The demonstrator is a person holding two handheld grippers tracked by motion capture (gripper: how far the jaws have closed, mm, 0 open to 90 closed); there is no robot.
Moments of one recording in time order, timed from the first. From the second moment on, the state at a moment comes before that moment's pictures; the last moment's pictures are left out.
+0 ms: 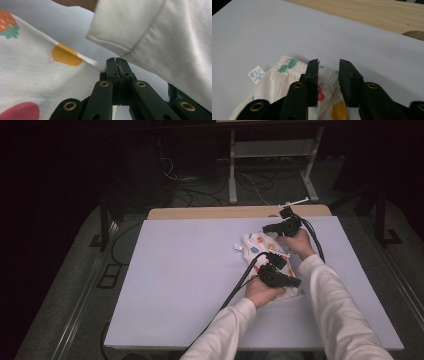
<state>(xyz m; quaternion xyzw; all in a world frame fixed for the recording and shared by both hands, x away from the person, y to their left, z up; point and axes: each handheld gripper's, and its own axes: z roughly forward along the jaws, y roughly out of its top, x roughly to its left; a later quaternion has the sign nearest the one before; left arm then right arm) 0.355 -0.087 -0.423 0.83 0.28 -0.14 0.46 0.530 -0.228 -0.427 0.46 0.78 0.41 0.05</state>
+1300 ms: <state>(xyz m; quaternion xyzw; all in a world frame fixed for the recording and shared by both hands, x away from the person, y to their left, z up) 0.360 -0.079 -0.419 0.82 0.25 -0.12 0.49 0.480 -0.259 -0.411 0.48 0.75 0.44 0.08</state>
